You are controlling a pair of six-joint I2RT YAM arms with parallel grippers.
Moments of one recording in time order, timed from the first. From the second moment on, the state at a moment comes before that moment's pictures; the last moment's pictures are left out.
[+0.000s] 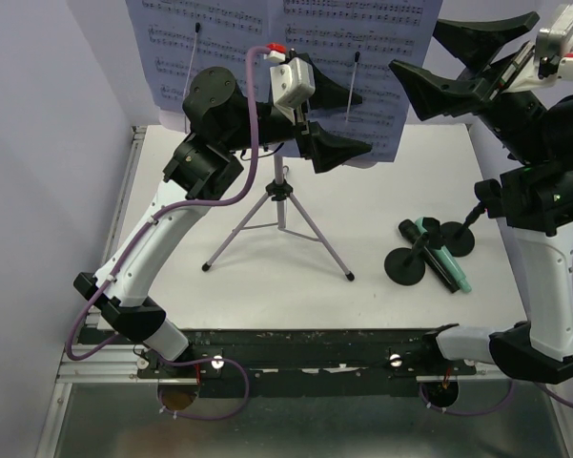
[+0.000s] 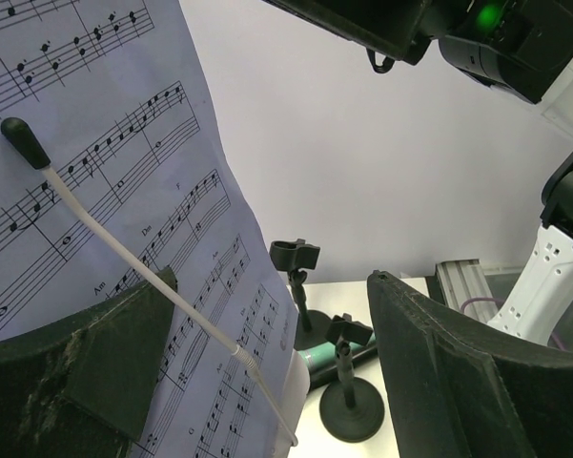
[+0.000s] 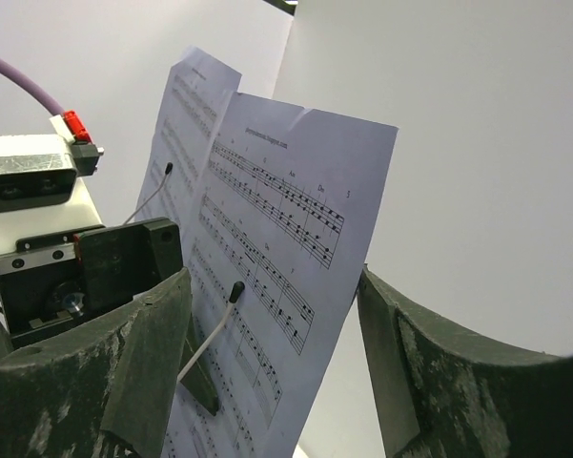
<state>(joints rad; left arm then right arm) -0.71 1.56 2.02 -0.14 0.78 -0.04 0.36 1.30 2.00 -0.05 -0.60 0.01</state>
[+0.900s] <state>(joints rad) -0.72 1.56 2.02 -0.14 0.78 -0.03 0.36 1.34 2.07 -0.01 -0.66 -0.03</state>
